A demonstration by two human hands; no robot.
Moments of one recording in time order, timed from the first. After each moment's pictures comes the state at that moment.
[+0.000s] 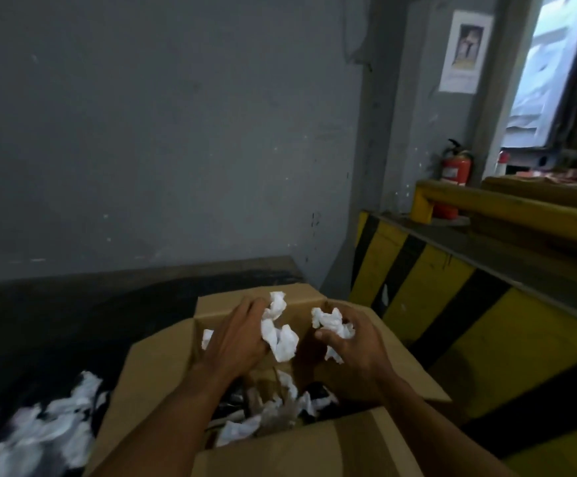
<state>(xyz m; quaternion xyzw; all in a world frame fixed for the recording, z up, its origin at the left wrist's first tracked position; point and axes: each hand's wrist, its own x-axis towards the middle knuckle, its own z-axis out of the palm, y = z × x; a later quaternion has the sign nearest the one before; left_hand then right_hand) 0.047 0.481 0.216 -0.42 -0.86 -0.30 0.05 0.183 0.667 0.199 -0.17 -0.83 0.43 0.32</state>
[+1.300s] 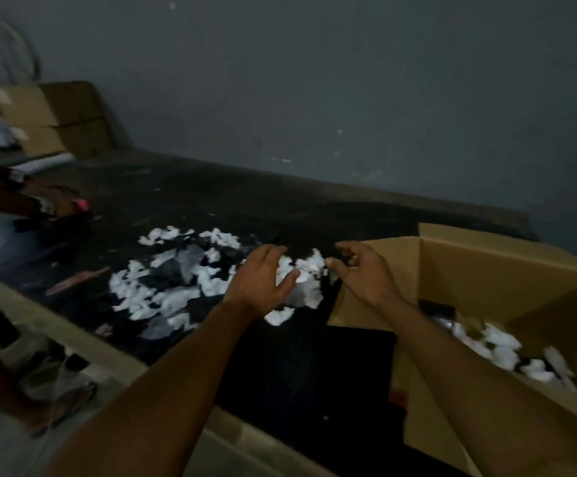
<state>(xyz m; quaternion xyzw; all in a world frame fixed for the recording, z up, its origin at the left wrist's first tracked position) 0.070 0.156 0.169 -0.13 -0.94 -0.23 0.20 0.051 0.369 0.183 0.06 -0.89 0.45 0.10</state>
